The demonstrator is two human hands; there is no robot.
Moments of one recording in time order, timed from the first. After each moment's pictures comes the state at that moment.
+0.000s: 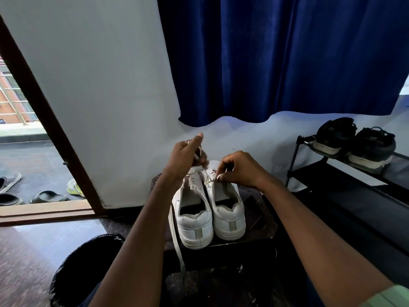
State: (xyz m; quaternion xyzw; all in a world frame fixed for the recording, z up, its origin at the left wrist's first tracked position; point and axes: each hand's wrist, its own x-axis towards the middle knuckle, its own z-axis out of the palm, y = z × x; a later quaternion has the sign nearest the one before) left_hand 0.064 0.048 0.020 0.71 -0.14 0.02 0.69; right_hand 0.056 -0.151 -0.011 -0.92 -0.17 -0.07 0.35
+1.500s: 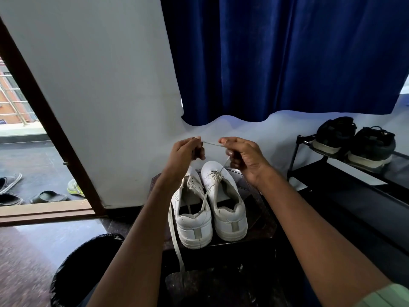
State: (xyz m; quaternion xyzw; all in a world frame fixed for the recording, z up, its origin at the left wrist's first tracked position) left_hand 0.066 0.048 0.019 0.72 -0.16 0.06 0.67; right_hand 0.057 -0.145 0.007 -0.63 -0.01 -0.03 0.78
